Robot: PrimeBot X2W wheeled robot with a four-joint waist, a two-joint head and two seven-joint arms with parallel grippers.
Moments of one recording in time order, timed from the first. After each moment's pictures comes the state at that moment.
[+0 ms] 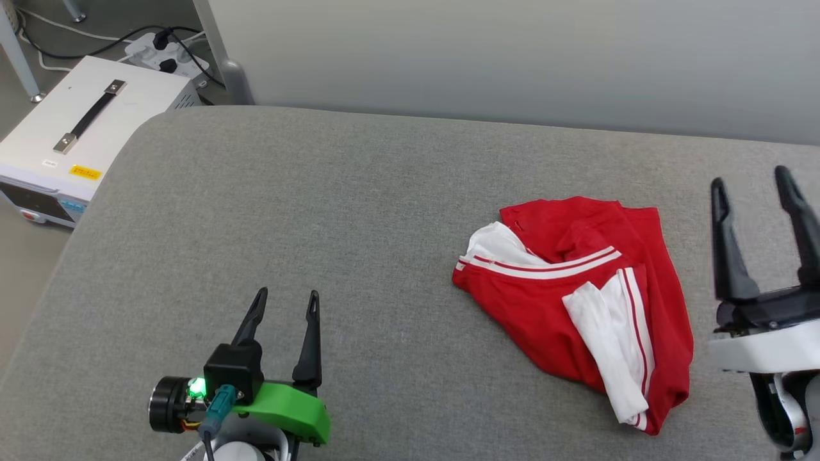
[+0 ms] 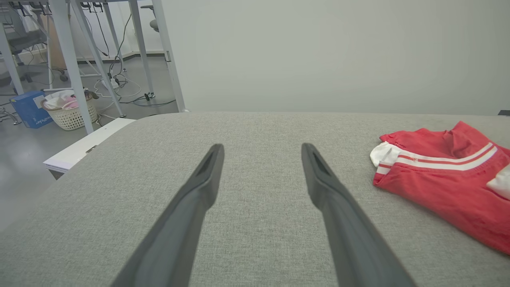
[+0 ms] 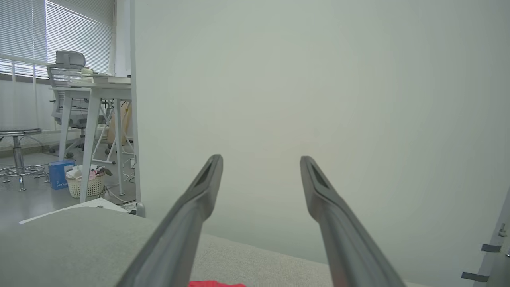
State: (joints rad) left arm -0.04 0.06 -0.13 0.17 -0.09 0.00 -0.26; right arm -0.11 -0.23 -0.02 -0.17 0.21 0.13 -0.26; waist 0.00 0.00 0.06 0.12
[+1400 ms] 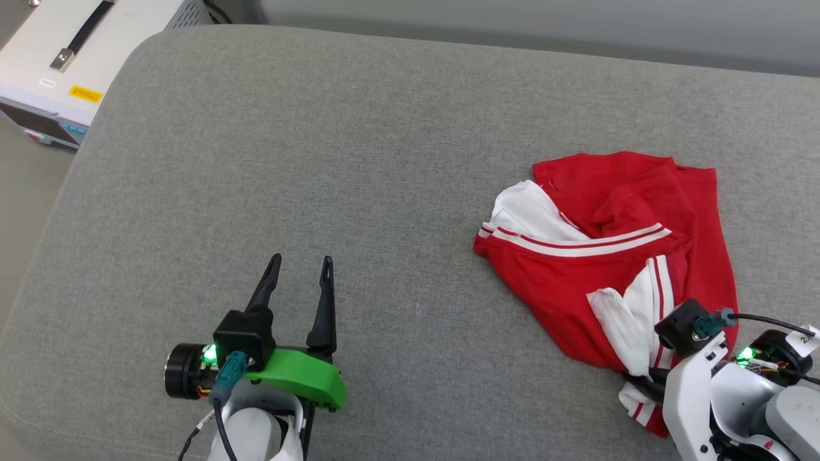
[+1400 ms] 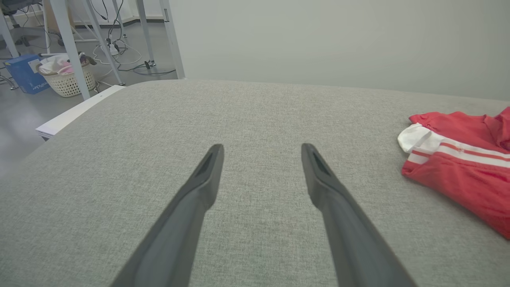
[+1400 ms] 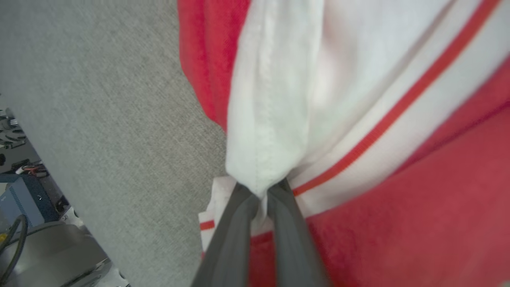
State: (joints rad) left arm -0.14 0.06 -0.17 0.19 -0.14 0.02 -0.26; right arm -0.29 -0.73 0.74 0.05 0.71 0.13 0.45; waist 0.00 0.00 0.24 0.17
